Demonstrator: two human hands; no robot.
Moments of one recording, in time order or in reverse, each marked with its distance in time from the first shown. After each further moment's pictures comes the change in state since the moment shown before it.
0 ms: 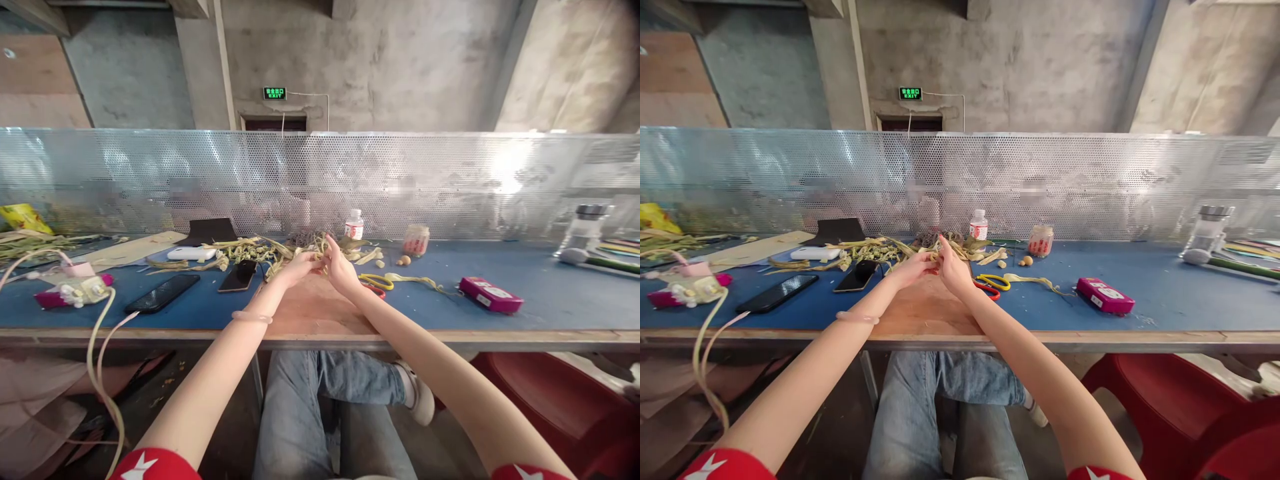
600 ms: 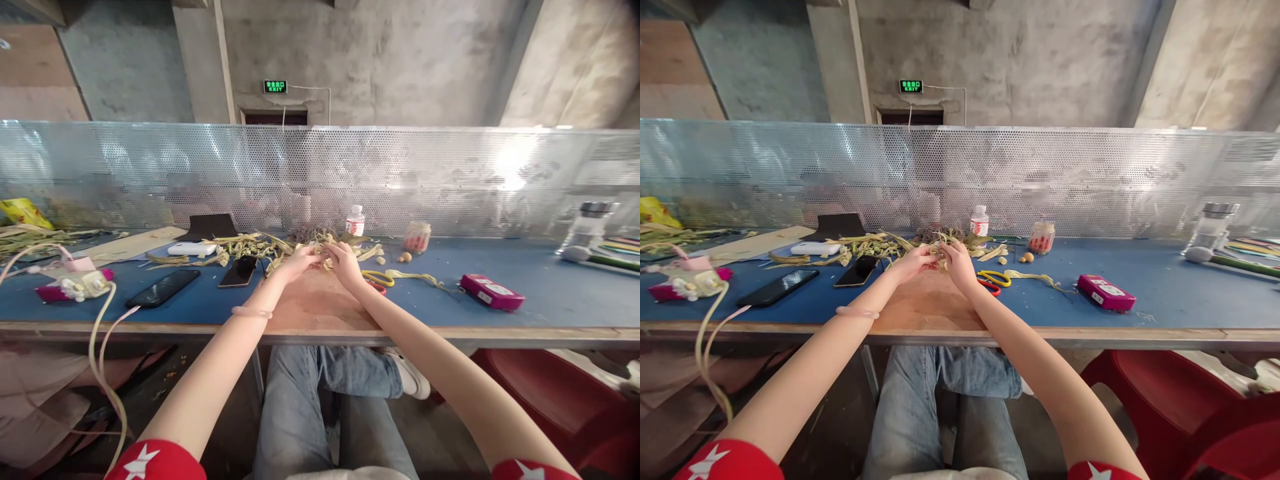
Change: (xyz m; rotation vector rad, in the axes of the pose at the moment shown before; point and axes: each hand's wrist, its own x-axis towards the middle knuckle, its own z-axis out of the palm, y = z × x) left_hand -0.002 0.004 -0.001 -0.010 -0.001 0.018; right_hand 0.004 0.010 -0.001 0.067 0.140 0.055
